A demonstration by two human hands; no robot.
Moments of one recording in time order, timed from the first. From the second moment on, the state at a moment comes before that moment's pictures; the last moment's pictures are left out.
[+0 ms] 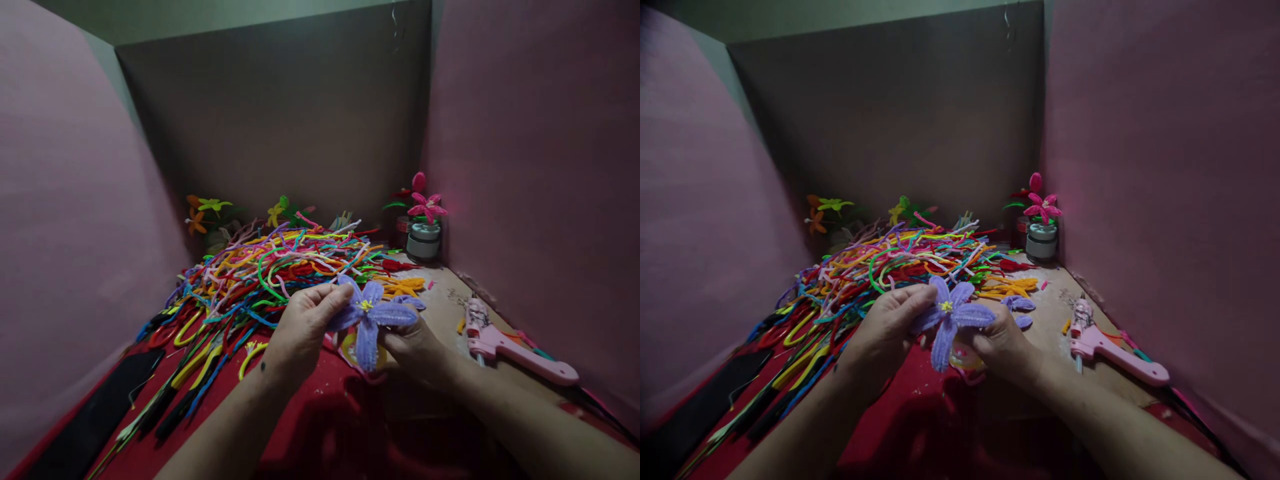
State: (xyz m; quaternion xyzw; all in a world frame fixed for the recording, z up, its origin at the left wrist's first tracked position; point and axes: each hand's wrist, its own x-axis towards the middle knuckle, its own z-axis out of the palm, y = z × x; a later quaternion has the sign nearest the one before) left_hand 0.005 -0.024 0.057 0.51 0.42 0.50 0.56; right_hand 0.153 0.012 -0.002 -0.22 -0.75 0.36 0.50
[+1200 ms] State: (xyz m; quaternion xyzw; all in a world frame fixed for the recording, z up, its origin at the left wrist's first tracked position) left_hand -0.010 -0.002 0.015 0.53 0.39 0.39 0.64; right_hand 0.169 0.041 0.003 -0.29 -0.54 0.65 0.45
